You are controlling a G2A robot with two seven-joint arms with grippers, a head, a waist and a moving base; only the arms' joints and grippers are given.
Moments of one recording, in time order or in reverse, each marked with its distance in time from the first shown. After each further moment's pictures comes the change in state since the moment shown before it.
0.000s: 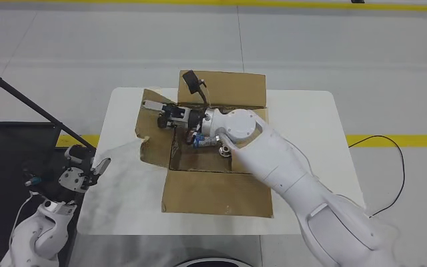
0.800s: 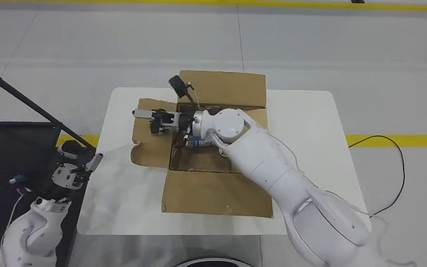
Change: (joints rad) left arm -0.025 0.004 -0.038 -0.027 -0.126 -0.074 -0.052; right arm 0.051 -0.101 0.009 0.182 -0.029 -0.126 0.114
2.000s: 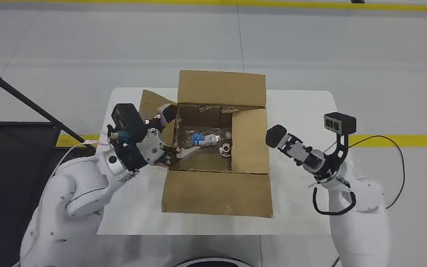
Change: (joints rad) left arm -0.406 0.019 0.497 -0.452 -0.030 0.150 -0.670; right arm -0.924 0.388 1.059 -1.066 -0.093 -0.196 0.336
